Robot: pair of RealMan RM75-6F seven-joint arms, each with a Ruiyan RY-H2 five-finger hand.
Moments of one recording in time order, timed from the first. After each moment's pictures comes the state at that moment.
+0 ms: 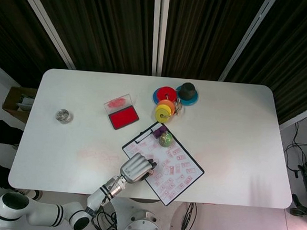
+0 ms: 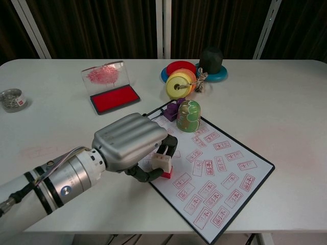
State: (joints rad) left arm -0.66 -1.95 -0.01 -1.34 1.44 1.05 0.54; right arm -0.04 -1.15 -0.02 -1.26 -1.51 1.44 0.17
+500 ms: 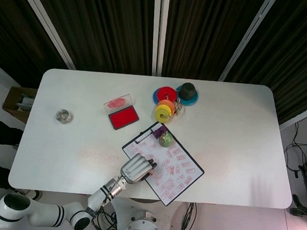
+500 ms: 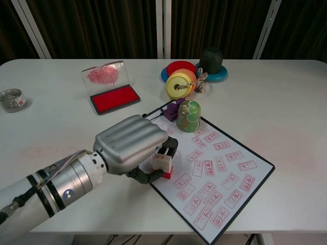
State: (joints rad) left arm -0.65 -1.96 -0.01 -1.31 1.45 1.04 0.55; right arm -0.04 -1.15 -0.02 -1.25 -1.50 1.44 0.18
